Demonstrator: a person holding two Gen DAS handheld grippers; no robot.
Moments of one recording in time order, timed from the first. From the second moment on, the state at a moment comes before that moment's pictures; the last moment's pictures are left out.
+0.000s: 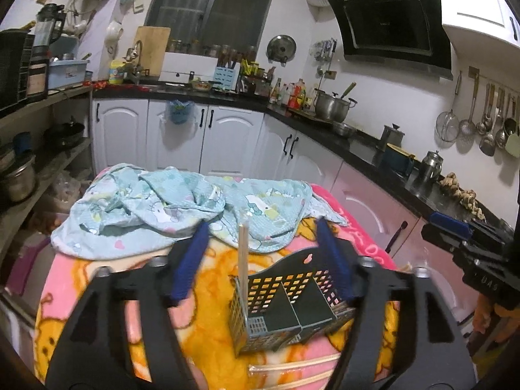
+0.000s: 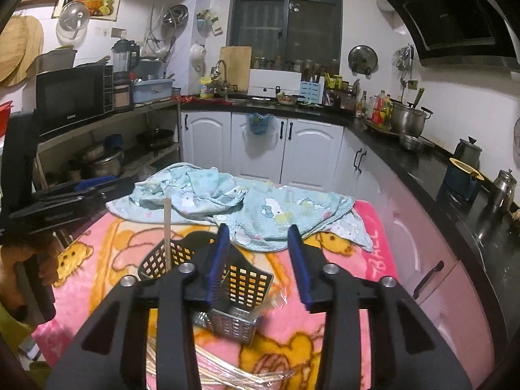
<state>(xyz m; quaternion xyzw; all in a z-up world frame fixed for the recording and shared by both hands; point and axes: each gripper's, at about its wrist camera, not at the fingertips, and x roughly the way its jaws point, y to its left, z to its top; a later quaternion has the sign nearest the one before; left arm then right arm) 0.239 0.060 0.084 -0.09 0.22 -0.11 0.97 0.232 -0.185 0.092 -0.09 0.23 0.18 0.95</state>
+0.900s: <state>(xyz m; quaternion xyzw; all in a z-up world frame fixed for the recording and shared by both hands) 0.173 0.071 0.080 -0.11 0.20 -0.11 0.97 0.175 -0.209 0.084 -0.07 0.20 0.18 0.96</state>
